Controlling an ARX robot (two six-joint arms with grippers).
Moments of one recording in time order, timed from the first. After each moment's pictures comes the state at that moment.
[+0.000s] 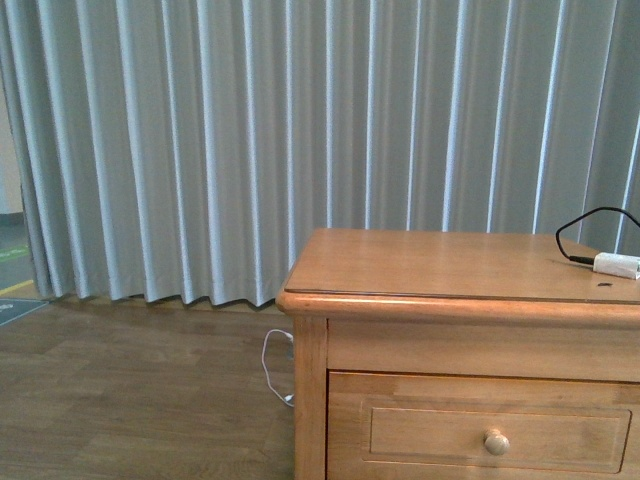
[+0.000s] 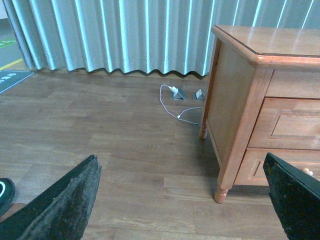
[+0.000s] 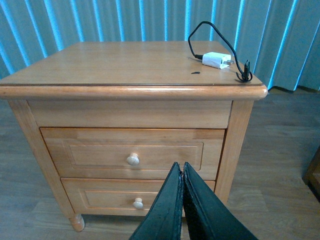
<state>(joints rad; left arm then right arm) 0.00 0.00 0.02 0.00 0.00 0.00 0.00 0.64 0.16 0.47 0.00 0.00</state>
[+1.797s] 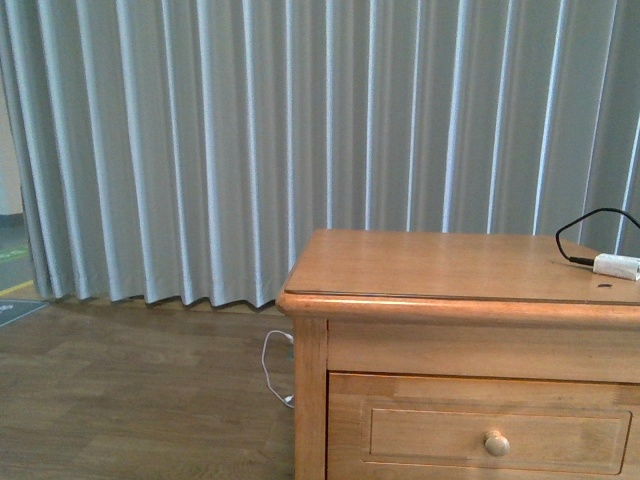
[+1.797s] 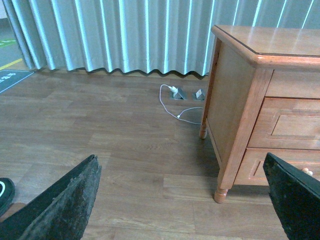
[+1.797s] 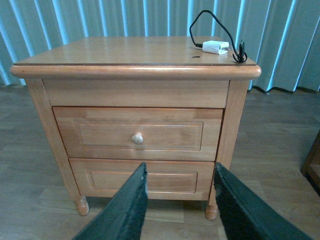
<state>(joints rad) 0.00 0.00 0.02 0.00 0.00 0.00 0.00 0.00 0.01 0.00 0.00 0.00</state>
